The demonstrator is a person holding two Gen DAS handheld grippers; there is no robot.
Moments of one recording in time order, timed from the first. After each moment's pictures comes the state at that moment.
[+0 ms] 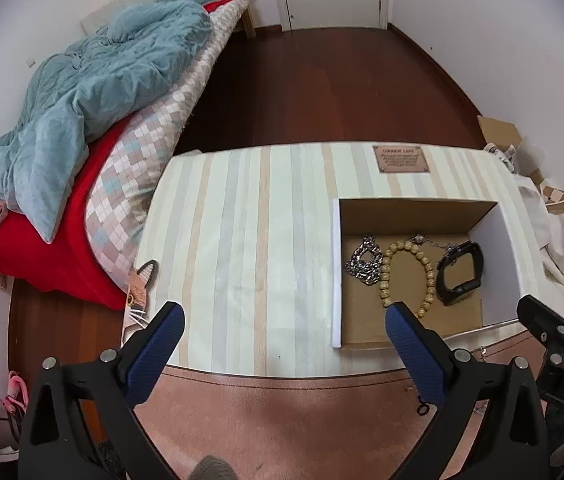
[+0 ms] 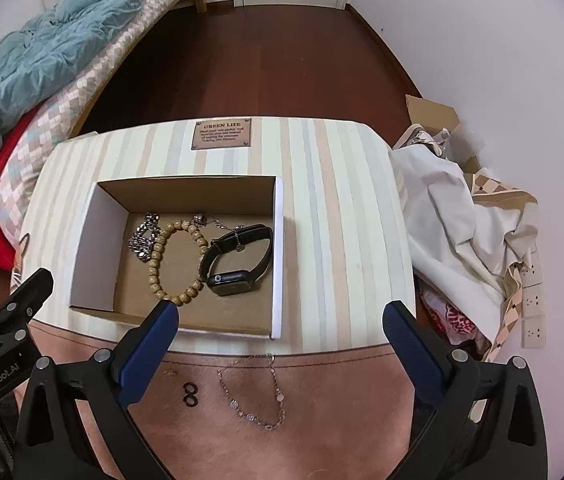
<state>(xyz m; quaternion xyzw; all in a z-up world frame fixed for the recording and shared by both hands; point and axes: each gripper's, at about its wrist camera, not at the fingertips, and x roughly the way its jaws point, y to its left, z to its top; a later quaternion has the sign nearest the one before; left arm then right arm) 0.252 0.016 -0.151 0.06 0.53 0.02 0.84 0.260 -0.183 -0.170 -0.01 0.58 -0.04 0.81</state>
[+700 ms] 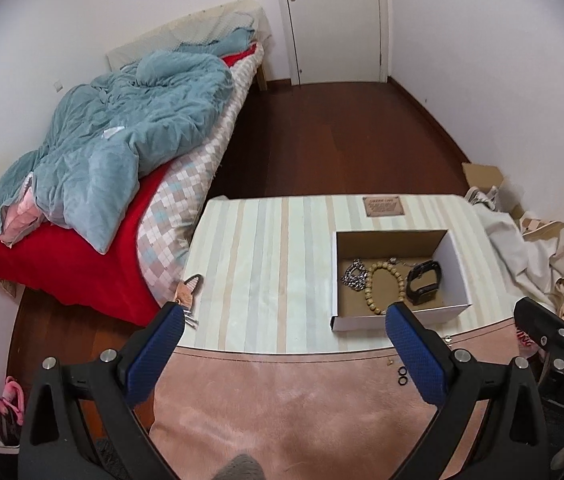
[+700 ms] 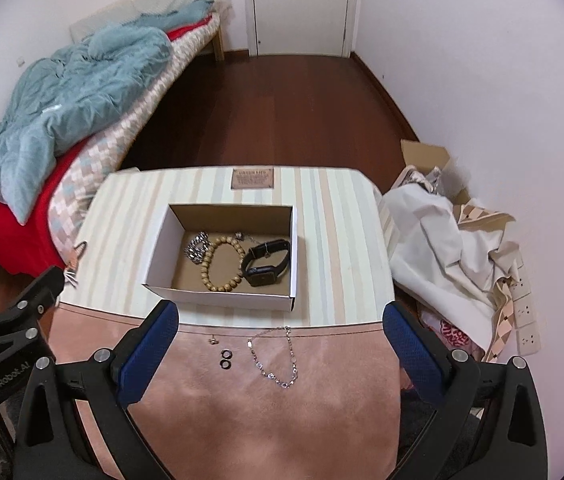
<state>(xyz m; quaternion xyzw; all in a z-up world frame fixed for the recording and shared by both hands) 0.164 0.024 -0.059 0.05 0.44 0.02 0.89 0.173 -0.168 -0.064 -0.01 0.50 -0.02 0.87</state>
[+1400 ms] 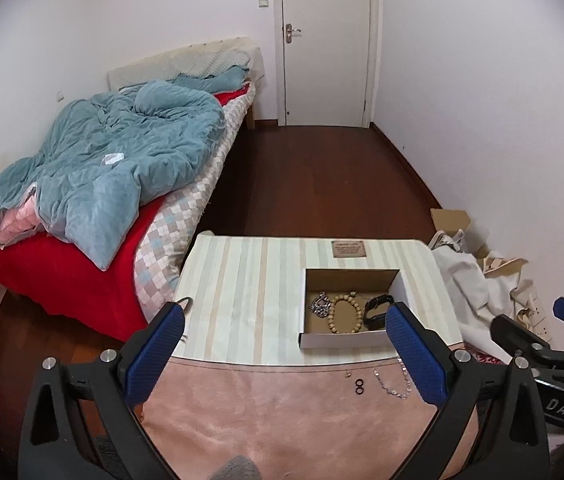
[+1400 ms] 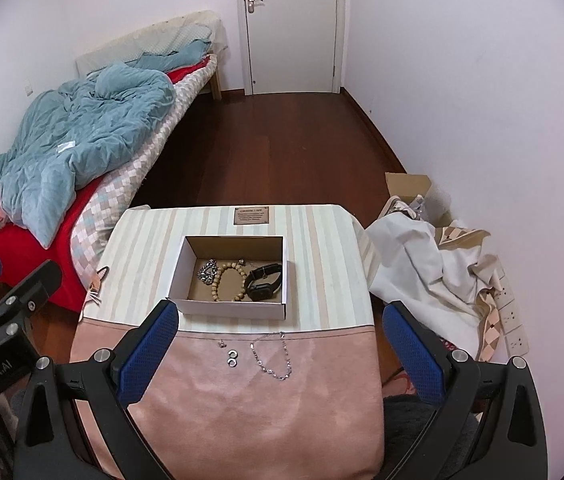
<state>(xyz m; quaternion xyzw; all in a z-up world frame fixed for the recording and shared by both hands) 0.120 0.027 -0.007 0.01 0.39 0.00 0.92 0.122 -0.179 -0.010 0.02 0.45 -0.03 0.89</state>
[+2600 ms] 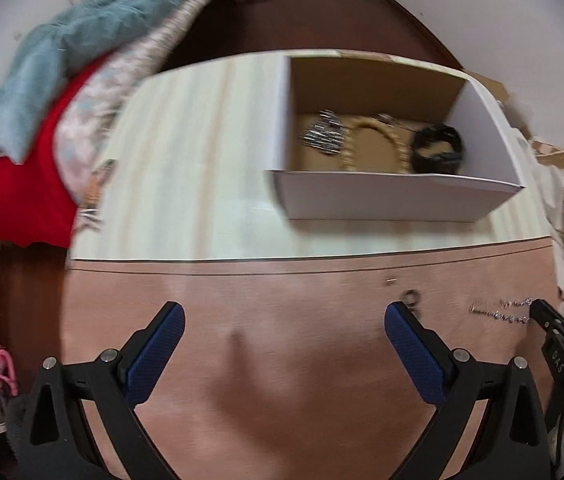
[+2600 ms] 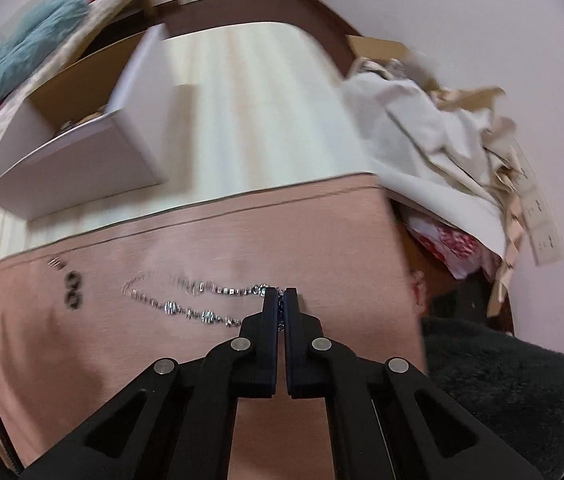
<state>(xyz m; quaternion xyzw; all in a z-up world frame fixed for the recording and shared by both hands) 0.182 -0.017 -0.226 0.04 0.59 -0.01 0.81 0.144 -0.257 -0.248 0.06 0.59 -0.12 0.80</state>
